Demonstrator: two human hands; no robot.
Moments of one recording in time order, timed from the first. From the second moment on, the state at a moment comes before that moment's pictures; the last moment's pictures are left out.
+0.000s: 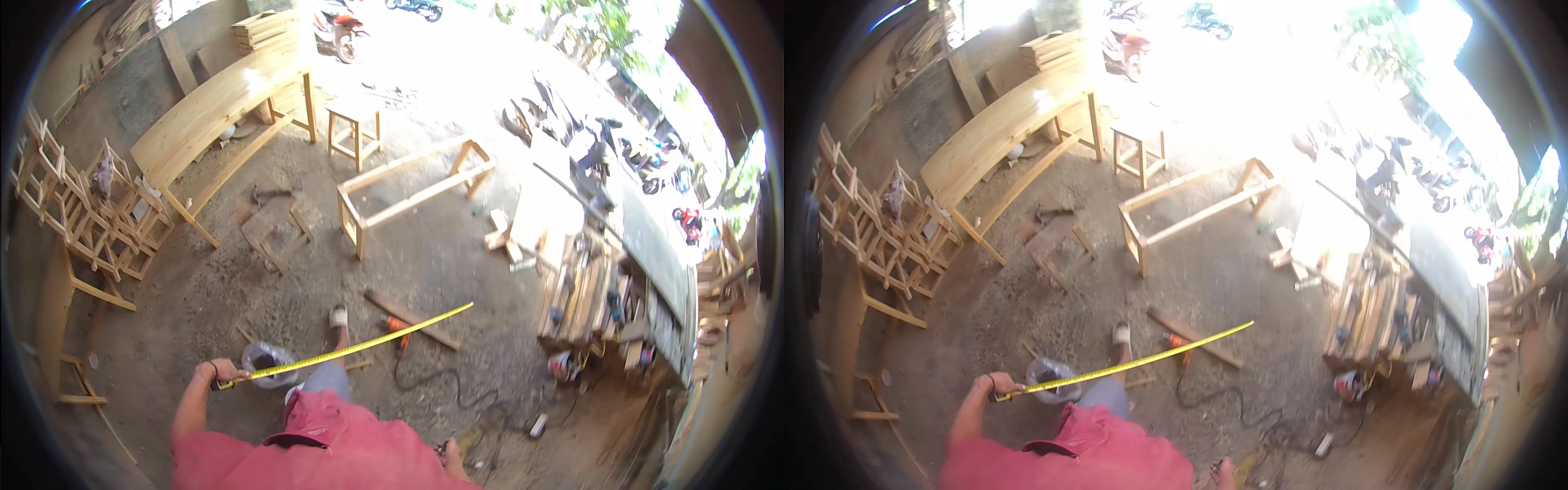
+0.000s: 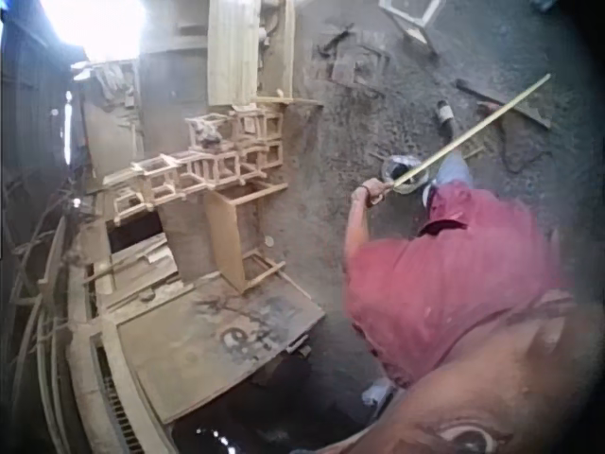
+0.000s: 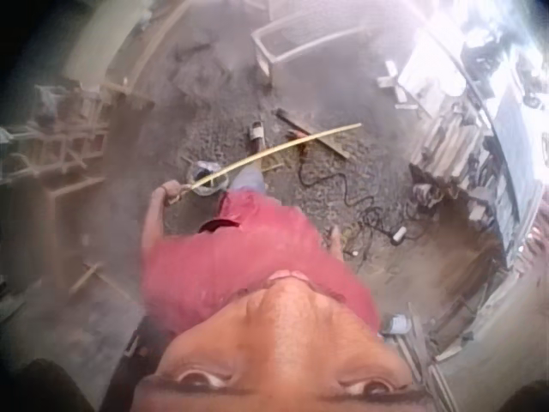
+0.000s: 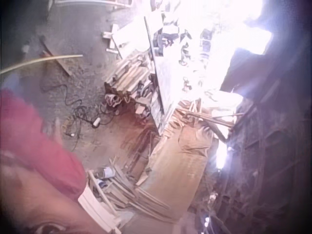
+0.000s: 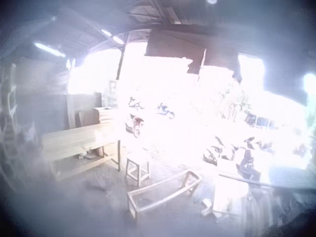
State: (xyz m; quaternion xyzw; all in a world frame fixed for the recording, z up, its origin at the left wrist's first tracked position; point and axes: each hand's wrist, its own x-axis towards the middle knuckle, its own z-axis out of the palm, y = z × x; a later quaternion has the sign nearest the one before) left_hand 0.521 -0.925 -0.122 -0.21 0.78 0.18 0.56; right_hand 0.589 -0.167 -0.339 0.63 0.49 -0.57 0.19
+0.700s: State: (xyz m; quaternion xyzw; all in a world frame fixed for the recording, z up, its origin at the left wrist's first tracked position) left_hand 0.091 -0.902 -0.144 -0.34 0.80 0.39 0.31; right_hand 0.024 -0.310 -0.322 0.32 0.74 -0.56 0.19
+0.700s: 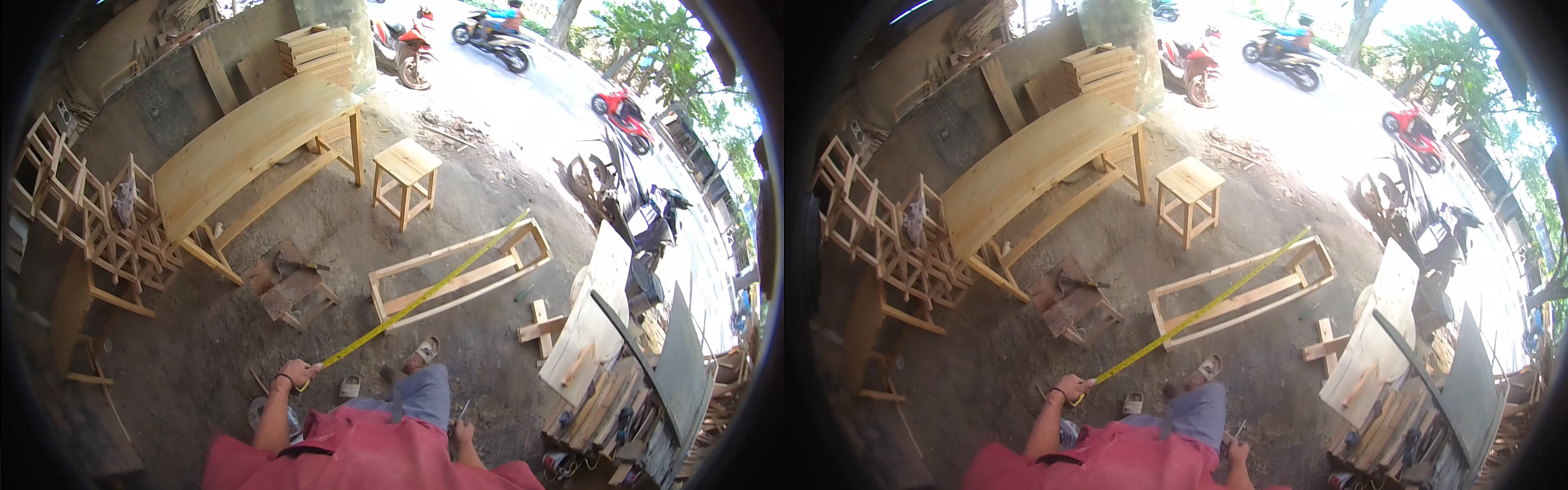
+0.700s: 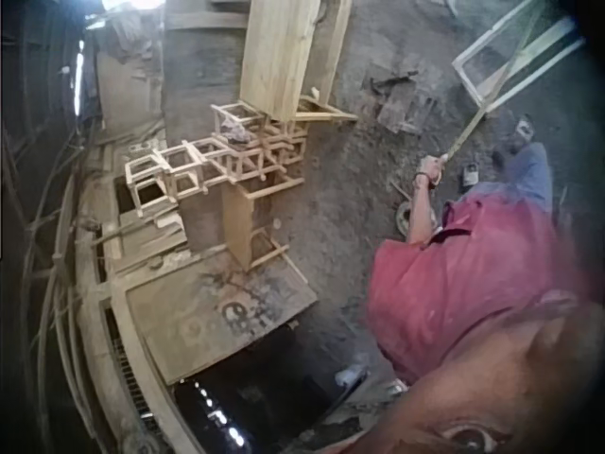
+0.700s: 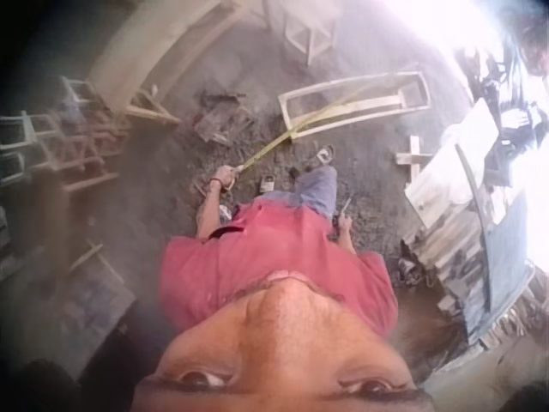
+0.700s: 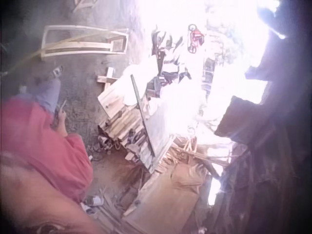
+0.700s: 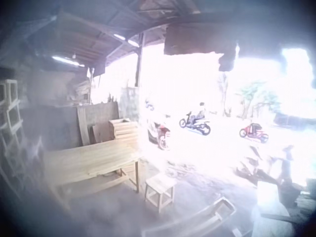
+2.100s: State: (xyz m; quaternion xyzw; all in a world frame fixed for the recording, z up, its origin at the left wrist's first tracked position) left_hand -0.248 -0.760 -0.116 -0.36 0.75 0.36 0.42; right_hand -0.515 -0.514 -0.197 0.15 0.72 -0.63 0.24
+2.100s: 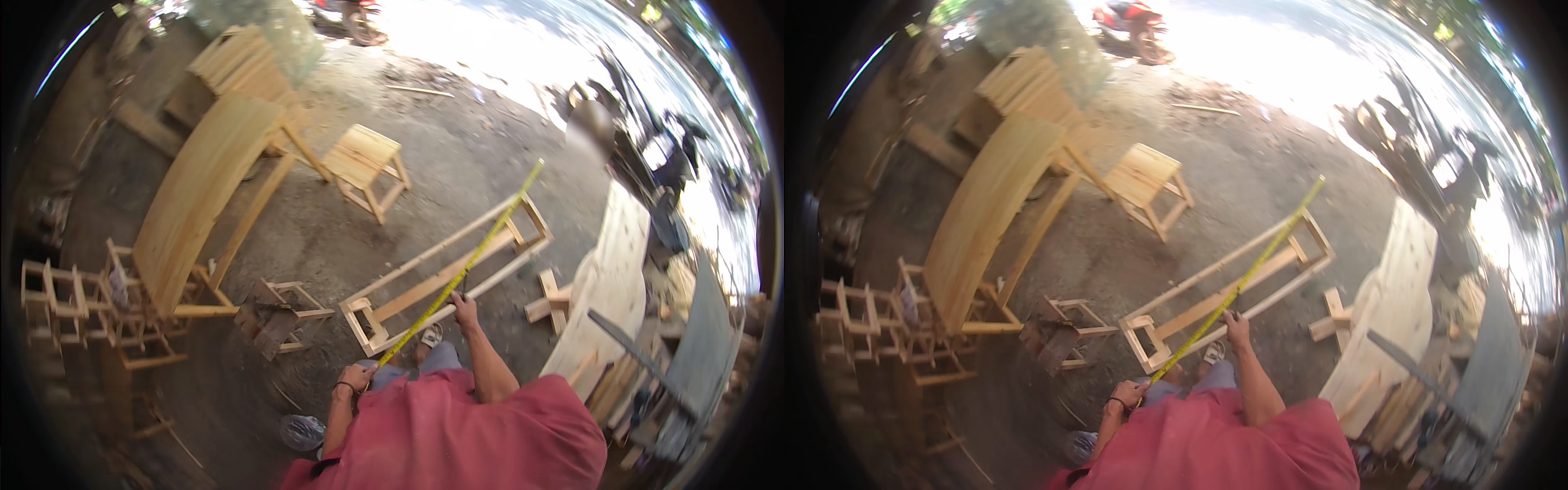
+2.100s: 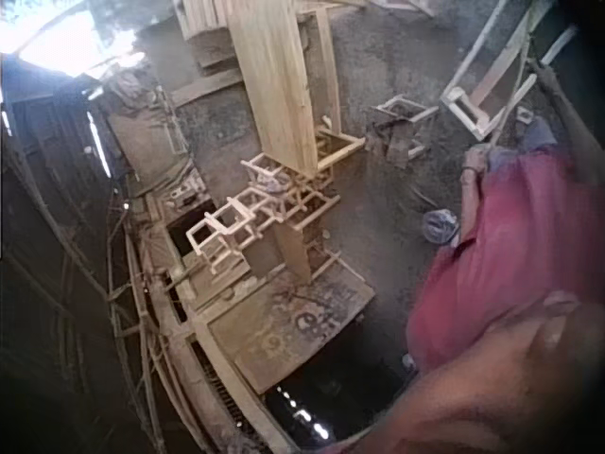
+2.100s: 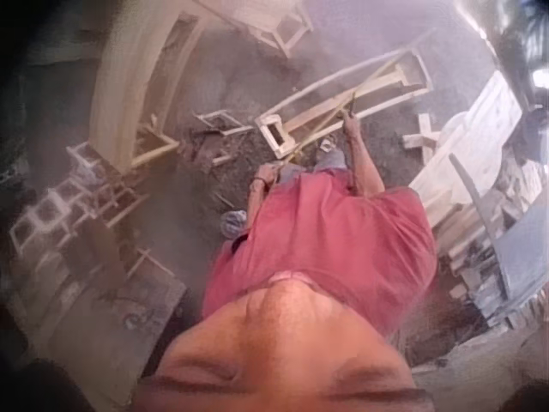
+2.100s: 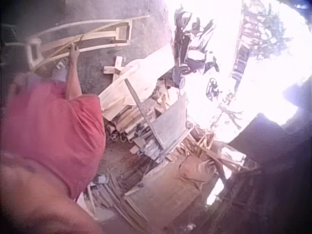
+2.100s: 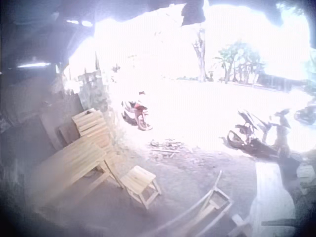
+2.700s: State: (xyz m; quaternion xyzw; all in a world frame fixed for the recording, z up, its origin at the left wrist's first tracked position) left_hand -0.298 -0.911 -0.263 -0.26 0.81 0.31 0.42; right_hand -0.635 -0.581 -0.326 0.36 0.66 -0.63 0.18
